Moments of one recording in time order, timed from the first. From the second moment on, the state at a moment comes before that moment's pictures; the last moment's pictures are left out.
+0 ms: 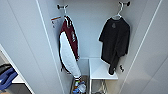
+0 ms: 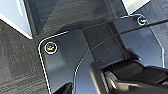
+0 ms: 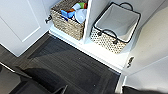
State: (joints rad) left arm 1.35 3.02 -2.71 1.21 0.02 -0.94; right arm -1.08 3.11 -2.91 -0.34 0.14 -0.19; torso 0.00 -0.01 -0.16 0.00
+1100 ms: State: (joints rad) left arm 1.39 3.04 -2.71 1.14 -0.08 -0.94; right arm -1.36 2.95 -2.67 -0.30 -0.02 0.22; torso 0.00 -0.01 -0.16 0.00
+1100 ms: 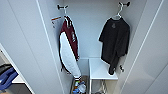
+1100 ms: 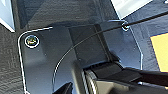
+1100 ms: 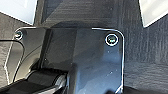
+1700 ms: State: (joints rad) left arm 1.45 3.04 -2.72 1.14 -0.08 -0.94; right arm -1.41 2.99 -2.68 -0.28 -0.01 0.23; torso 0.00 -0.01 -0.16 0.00
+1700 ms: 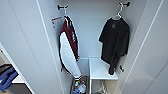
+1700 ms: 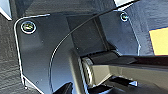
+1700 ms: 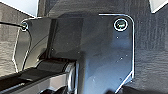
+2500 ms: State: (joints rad) left arm 1.45 3.04 -2.72 1.14 -0.08 -0.94; right arm -1.46 3.03 -2.69 -0.26 0.00 0.23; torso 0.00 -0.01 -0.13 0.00
